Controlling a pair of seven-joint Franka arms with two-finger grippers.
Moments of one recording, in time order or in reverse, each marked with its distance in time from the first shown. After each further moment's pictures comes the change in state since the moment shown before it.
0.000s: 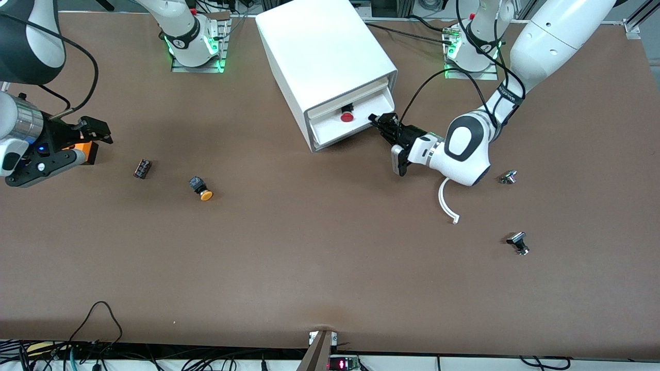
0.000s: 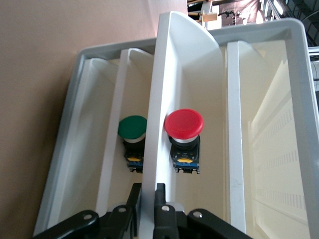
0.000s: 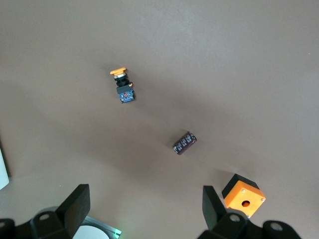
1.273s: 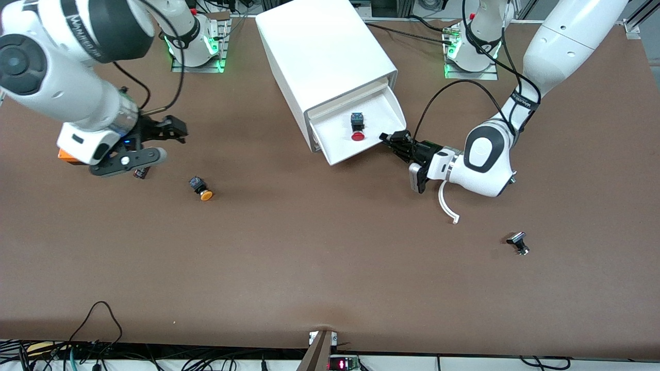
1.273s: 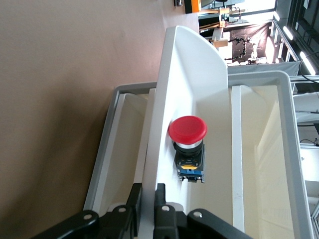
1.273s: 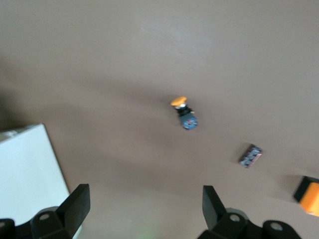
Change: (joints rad) left arm 0.009 0.002 0.076 0.077 0.000 0.000 -0.033; right arm 0.175 0.004 0.120 0.000 0.052 0.057 0.512
